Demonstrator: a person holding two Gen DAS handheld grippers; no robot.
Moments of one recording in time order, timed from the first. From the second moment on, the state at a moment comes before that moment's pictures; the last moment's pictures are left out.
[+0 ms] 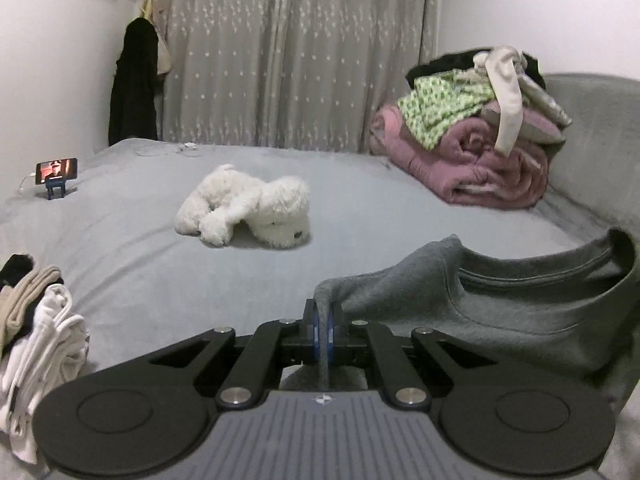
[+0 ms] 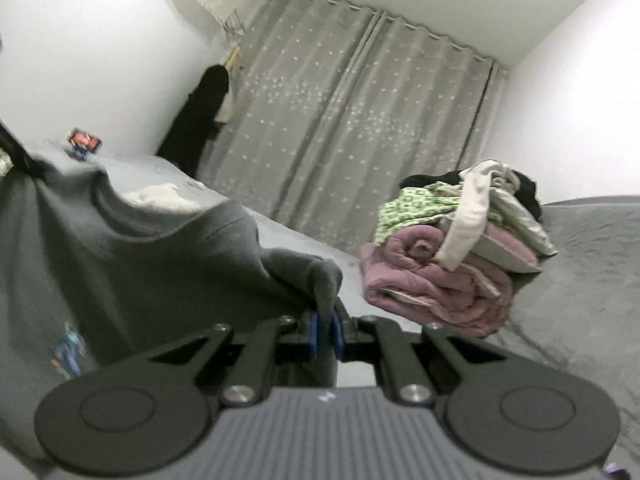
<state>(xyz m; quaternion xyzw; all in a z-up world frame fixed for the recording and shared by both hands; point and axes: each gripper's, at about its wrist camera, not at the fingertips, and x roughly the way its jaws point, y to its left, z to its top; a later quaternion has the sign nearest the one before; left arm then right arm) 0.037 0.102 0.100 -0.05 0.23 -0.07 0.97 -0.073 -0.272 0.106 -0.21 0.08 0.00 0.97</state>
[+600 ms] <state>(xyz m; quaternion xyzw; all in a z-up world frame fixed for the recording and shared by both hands) -0.059 0.106 0.198 -0.05 0.12 -0.03 0.99 -0.143 -0.247 0.185 -0.22 -0.05 -0.07 0.97</state>
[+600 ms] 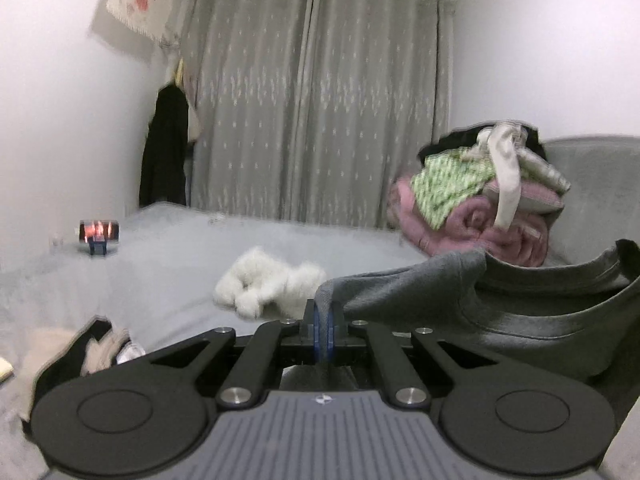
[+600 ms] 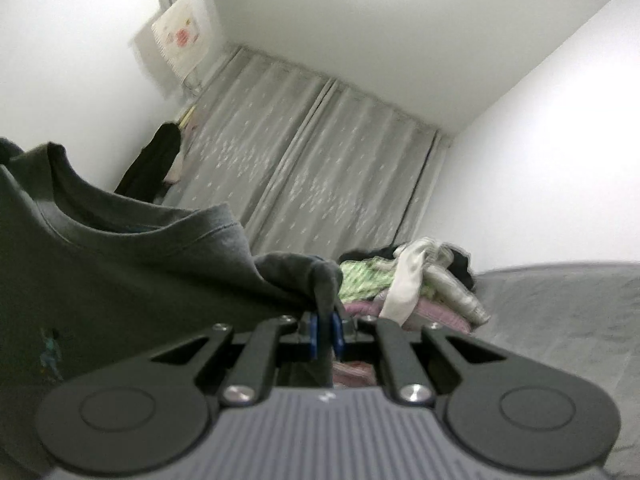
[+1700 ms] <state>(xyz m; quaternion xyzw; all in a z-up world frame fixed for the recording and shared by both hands) -0.154 0.122 0.372 -0.04 -0.10 -0.04 0.99 -0.181 -0.268 0.357 -0.21 -0.23 -0.14 0.94</state>
